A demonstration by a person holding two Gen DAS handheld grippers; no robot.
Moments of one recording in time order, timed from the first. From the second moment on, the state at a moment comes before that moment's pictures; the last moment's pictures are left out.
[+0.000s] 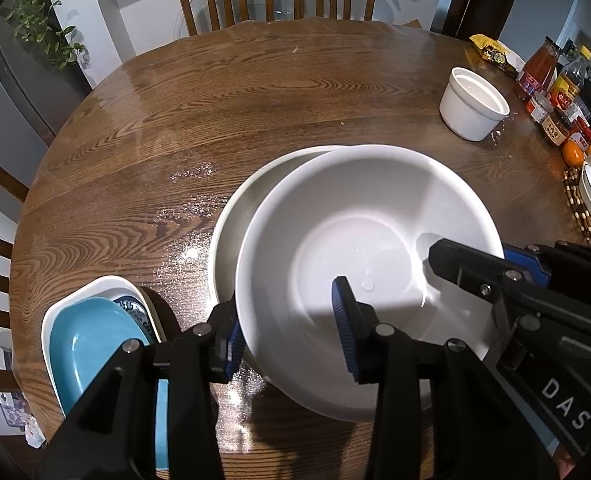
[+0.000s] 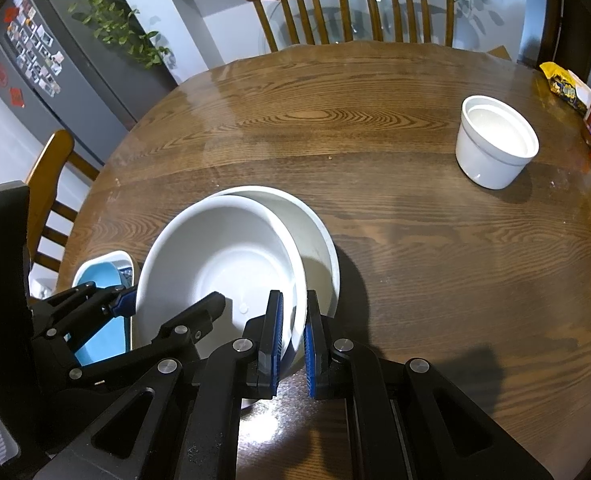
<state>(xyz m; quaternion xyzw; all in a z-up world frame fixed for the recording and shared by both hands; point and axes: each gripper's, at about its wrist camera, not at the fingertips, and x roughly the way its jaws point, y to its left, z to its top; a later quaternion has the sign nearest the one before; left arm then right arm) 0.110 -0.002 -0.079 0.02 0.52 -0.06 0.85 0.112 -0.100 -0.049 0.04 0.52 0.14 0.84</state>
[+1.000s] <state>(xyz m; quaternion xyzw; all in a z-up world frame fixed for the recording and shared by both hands) 0.107 -0.005 -0.072 0.02 0.51 -0.05 0.86 0.107 -0.099 -0.041 0.04 0.51 0.13 0.85</state>
